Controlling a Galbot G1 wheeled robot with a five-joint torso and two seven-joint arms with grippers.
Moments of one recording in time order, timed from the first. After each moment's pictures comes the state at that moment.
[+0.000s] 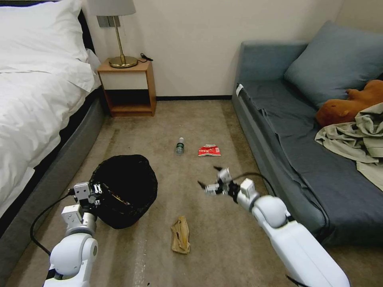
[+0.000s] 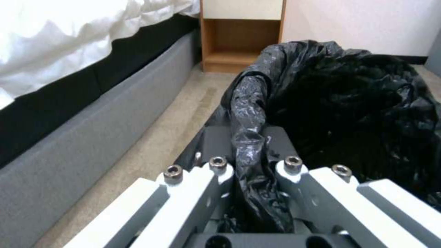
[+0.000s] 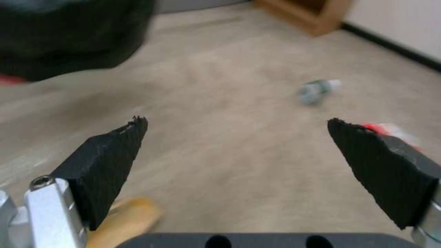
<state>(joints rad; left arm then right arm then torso) 1.39 -1.36 -0.72 -1.93 -0.24 0.21 -0.12 -1.02 1.14 0.12 1.58 0.10 -0.11 -0.46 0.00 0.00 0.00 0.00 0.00</state>
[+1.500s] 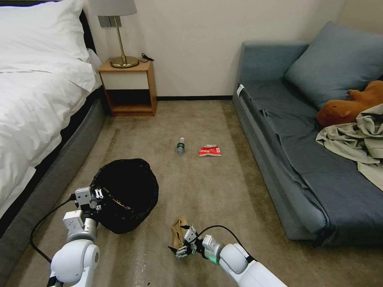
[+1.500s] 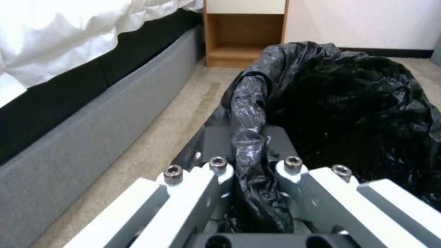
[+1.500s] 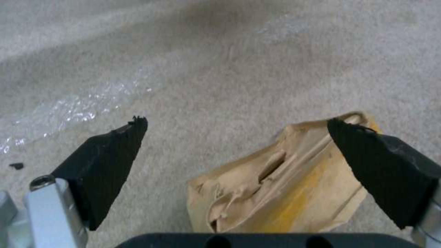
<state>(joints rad) 1.43 -1.39 -0.73 -1.96 -0.21 0.20 -0.13 -1.03 1.28 -0.18 1.26 0.02 0.02 -0.41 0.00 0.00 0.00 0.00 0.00</state>
